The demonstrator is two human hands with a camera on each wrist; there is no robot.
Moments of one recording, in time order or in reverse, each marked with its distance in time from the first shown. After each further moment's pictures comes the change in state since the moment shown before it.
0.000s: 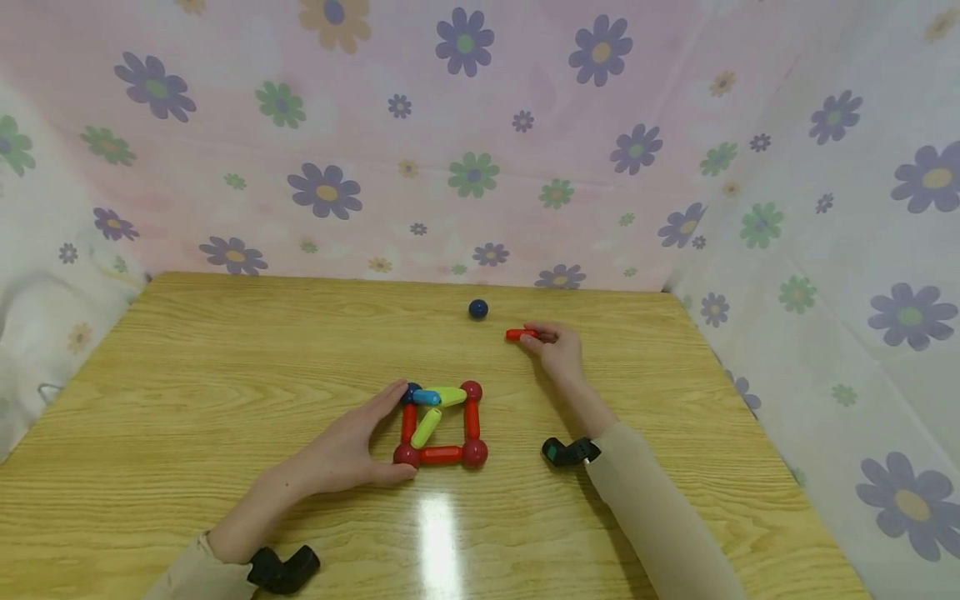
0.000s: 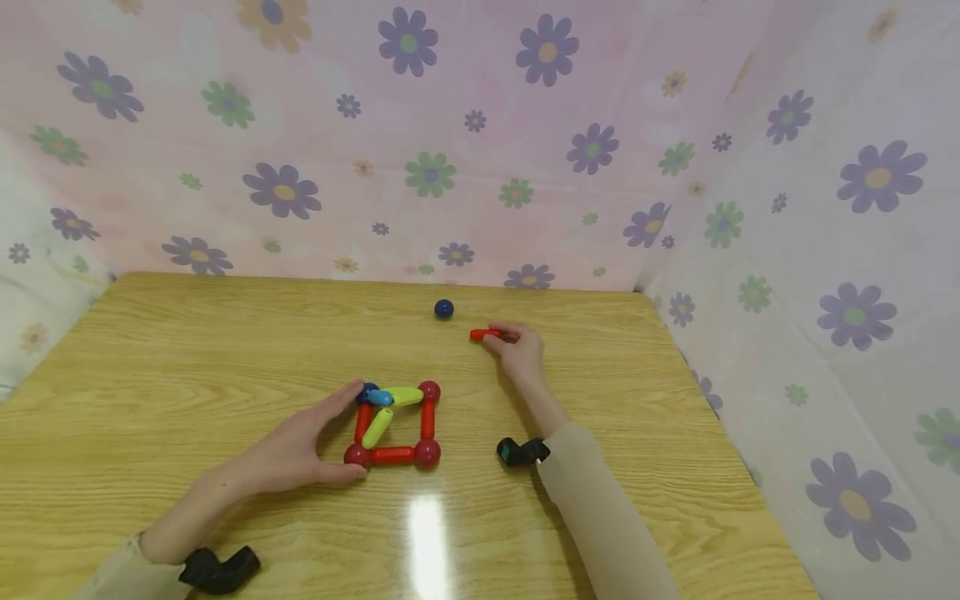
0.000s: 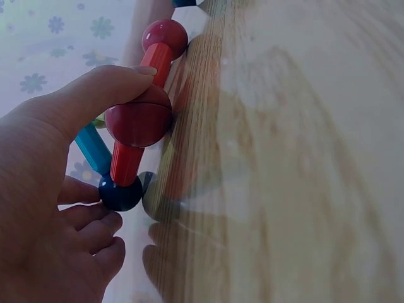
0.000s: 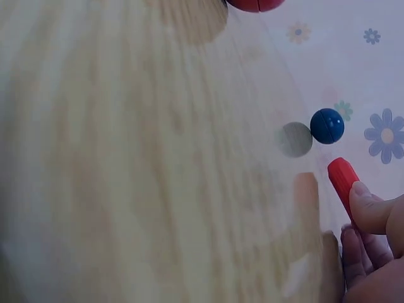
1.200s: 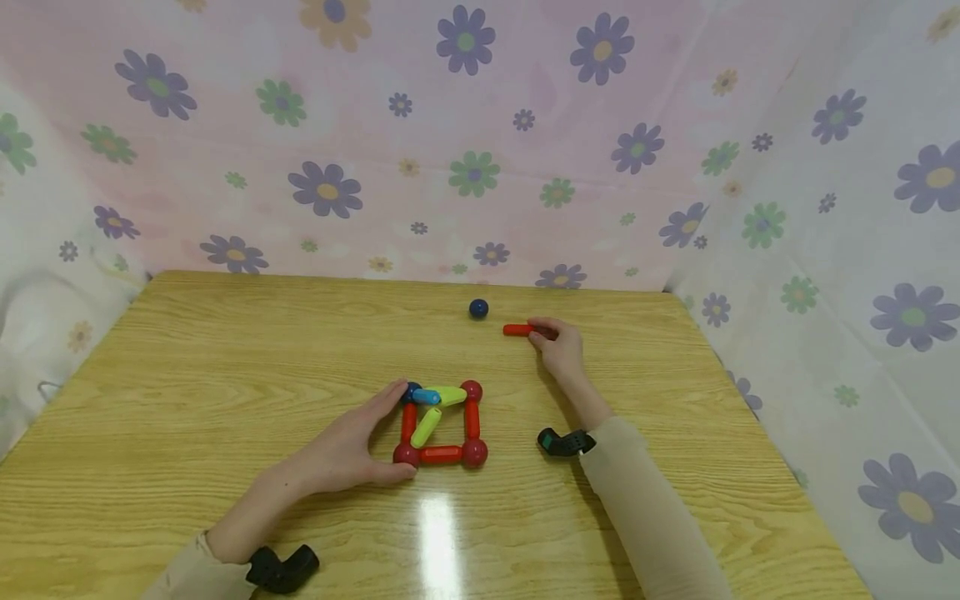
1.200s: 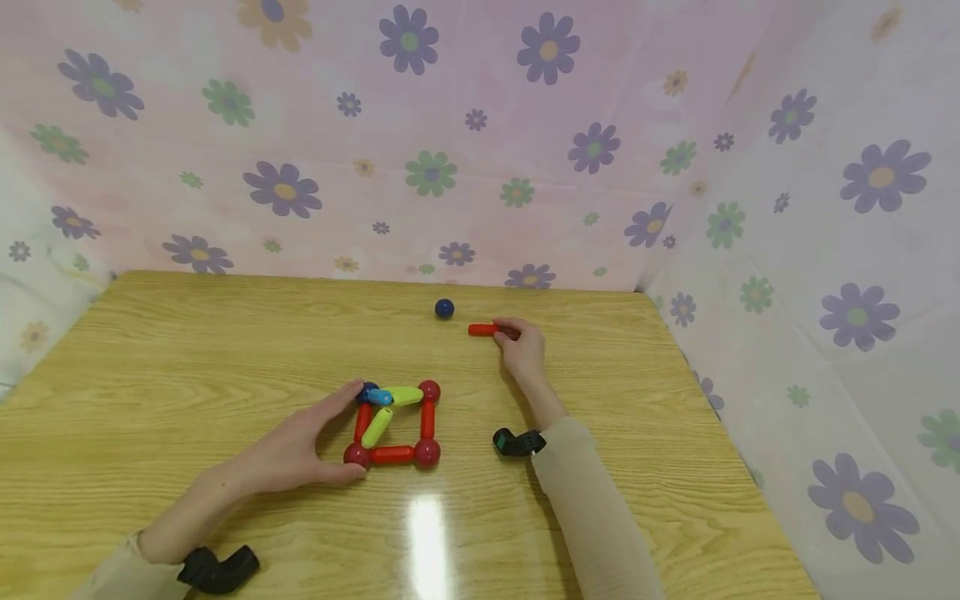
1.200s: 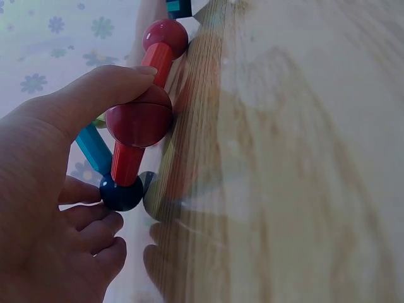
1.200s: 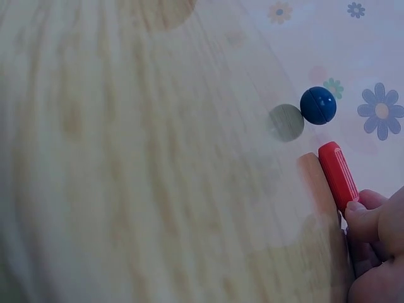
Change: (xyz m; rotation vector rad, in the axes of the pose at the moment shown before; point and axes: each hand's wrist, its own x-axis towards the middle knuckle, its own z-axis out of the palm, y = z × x) left_hand 0.000 0.000 0.000 -0.006 0.000 -0.006; right_hand 0.011 0.009 -0.003 -0.125 0.013 -0.096
